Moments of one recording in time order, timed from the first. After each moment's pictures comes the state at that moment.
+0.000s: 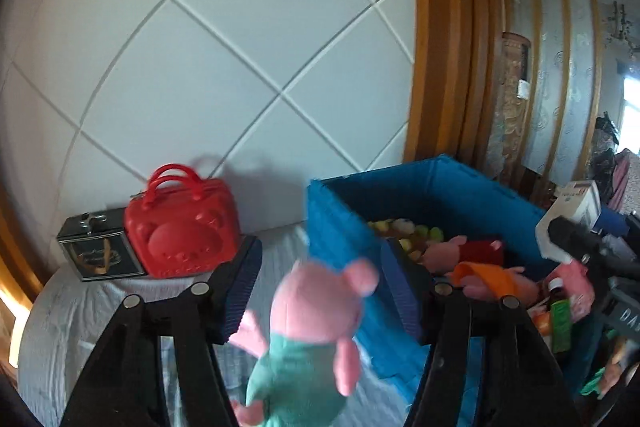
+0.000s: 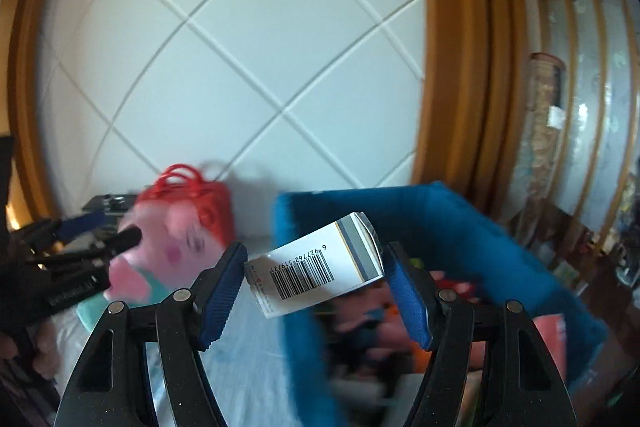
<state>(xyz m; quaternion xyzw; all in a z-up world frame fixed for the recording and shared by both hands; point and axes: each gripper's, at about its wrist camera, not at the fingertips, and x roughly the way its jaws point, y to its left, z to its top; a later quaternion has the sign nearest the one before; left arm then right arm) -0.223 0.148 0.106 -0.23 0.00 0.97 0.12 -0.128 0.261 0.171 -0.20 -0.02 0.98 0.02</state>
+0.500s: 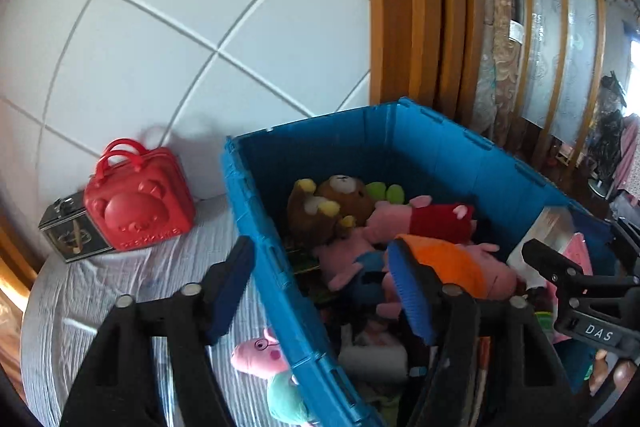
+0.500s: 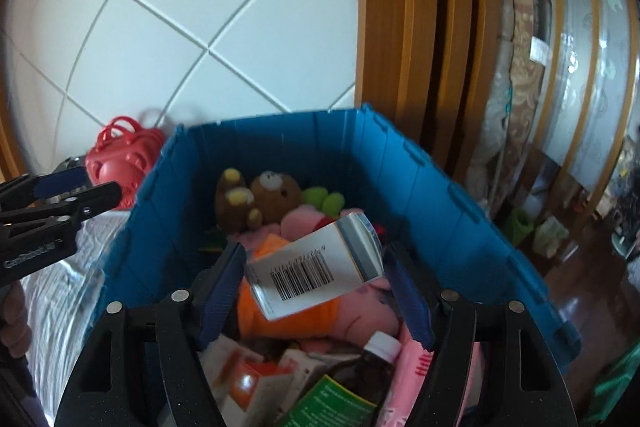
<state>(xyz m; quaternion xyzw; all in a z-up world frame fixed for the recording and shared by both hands) -0.227 0.295 0.059 -0.30 0.05 0.95 0.09 -0.164 0.427 0.091 -0.31 0.01 0.95 0.01</state>
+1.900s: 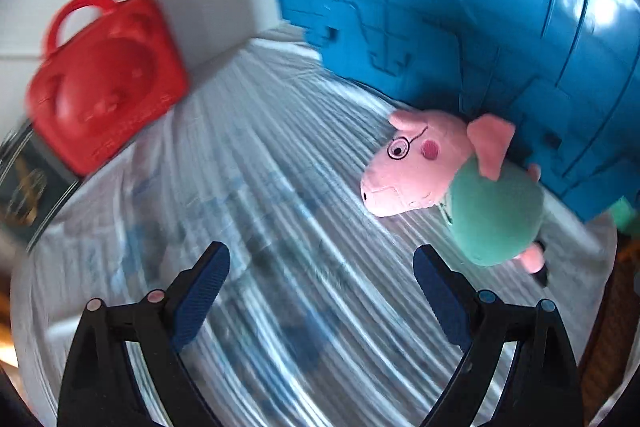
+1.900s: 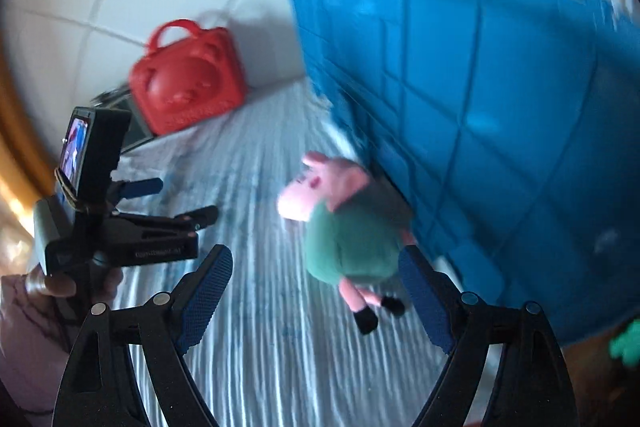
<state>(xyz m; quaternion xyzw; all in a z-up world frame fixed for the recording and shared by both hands) -0.263 0.056 -0.204 -0.43 0.17 0.85 0.25 -0.081 0.134 -0.100 -0.39 0.11 0.91 0.06</state>
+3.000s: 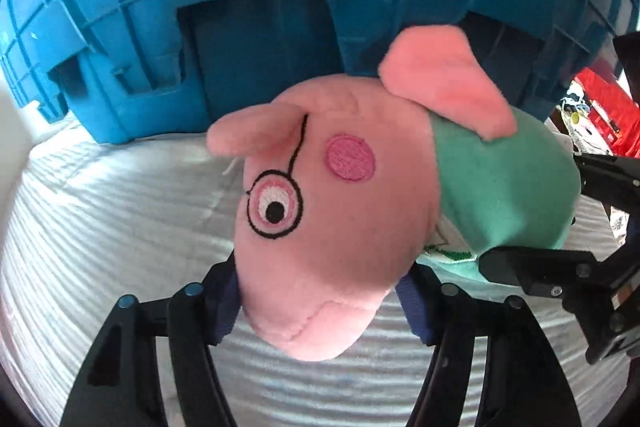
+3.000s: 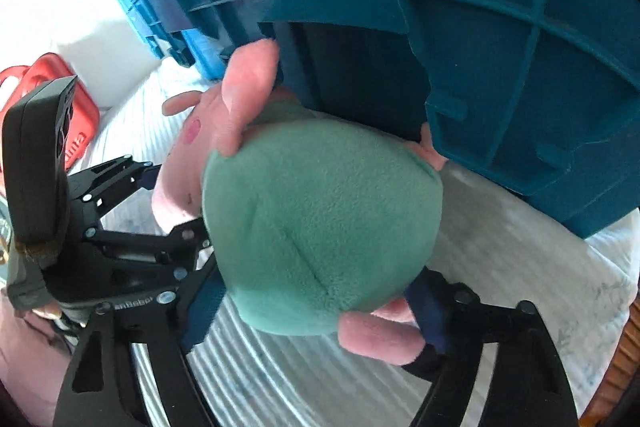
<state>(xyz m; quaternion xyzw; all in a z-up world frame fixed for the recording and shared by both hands) -0.315 0.156 -0.283 -0.34 0.27 0.70 0.57 -0.159 0.179 -0.222 -0.41 0.23 0.85 0.24</state>
